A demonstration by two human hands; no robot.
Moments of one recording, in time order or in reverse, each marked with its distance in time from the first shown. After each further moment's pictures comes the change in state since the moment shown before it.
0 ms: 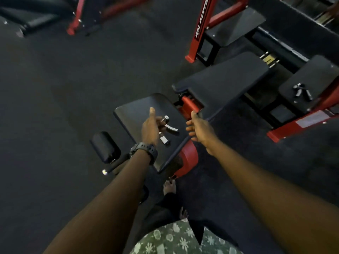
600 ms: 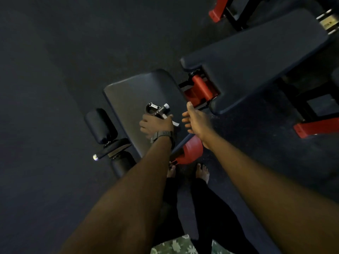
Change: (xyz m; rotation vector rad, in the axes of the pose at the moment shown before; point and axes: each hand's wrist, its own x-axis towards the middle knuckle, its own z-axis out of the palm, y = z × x) left_hand 0.120 -0.069 0.087 0.599 0.578 -0.344; right_hand 0.148 0.042 0.013 -0.131 -0.182 0.083
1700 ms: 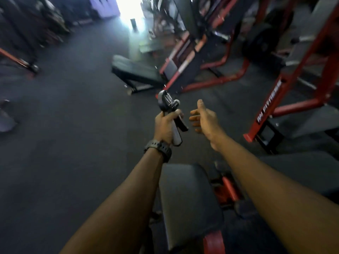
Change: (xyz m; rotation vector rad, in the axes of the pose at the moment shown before) left_hand -0.117 0.149 -0.310 -1.186 -0.243 0.752; right_hand -0.156 -0.312 -0.004 0.088 -0.171 -0.707
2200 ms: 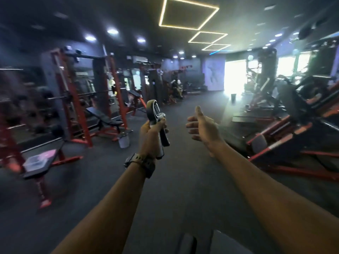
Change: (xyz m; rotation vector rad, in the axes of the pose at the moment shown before) left_hand -0.179 0.248 -0.088 0.260 0.545 0.592; right_hand -0.133 -0.225 0.124 0.206 -0.589 -0.395
